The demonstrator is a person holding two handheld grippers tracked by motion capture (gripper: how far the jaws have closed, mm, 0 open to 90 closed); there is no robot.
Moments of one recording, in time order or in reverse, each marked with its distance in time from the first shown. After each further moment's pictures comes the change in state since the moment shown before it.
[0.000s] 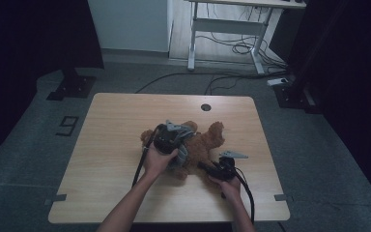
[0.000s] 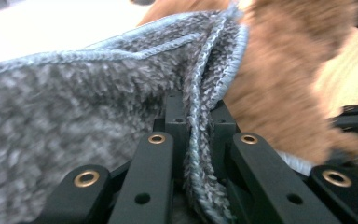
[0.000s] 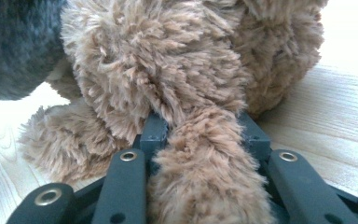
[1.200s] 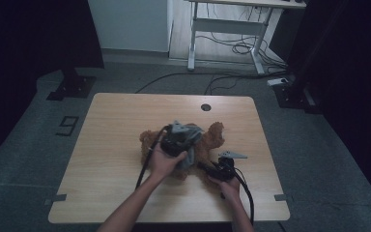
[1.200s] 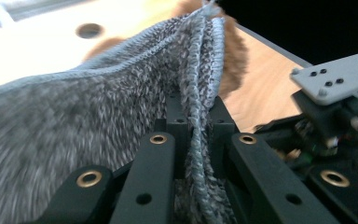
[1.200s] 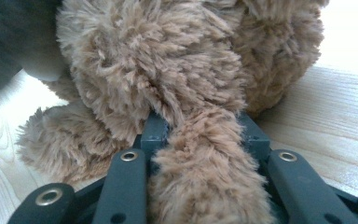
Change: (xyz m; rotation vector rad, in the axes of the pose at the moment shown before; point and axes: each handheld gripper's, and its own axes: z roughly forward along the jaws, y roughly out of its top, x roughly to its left) left arm -0.059 0.024 0.004 -0.051 -0.148 0.079; right arm 0.003 -0.001 0.000 0.005 -0.010 0.004
